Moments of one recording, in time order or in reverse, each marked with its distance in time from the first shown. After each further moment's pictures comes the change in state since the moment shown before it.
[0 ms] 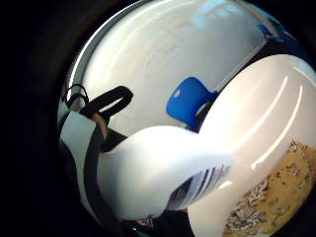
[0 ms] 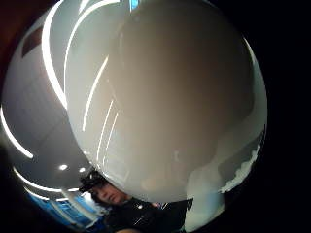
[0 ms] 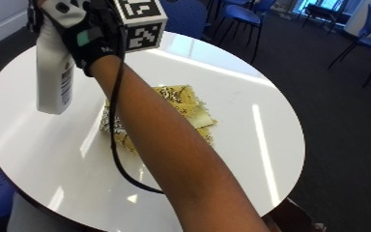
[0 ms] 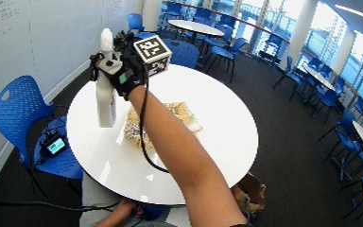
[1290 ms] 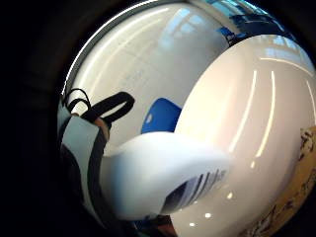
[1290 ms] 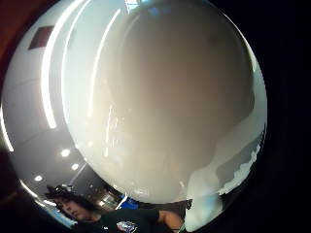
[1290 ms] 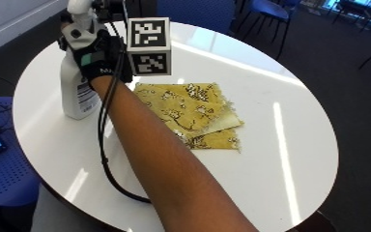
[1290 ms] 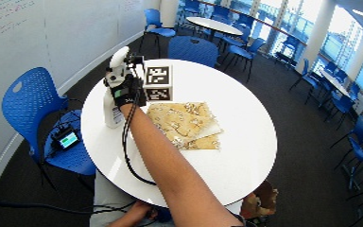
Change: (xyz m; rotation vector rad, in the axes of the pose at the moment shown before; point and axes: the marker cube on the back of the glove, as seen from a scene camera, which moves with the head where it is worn) arm 0.073 0.003 -0.019 0.566 0.200 0.109
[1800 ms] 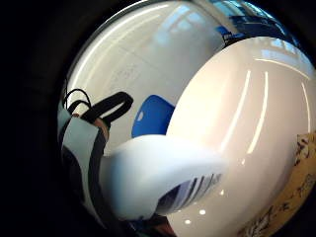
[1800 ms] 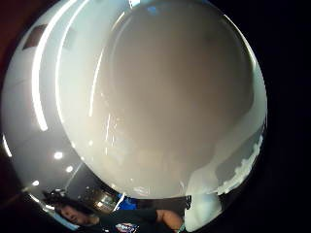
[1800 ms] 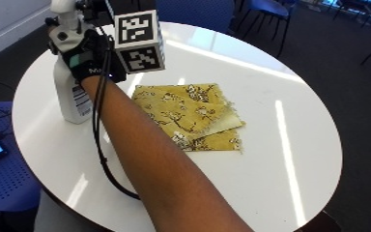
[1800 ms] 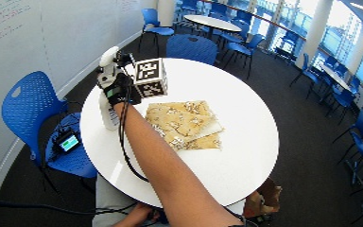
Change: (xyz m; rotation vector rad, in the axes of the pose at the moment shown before) arm -0.001 0.001 0.016 -0.032 0.120 0.008
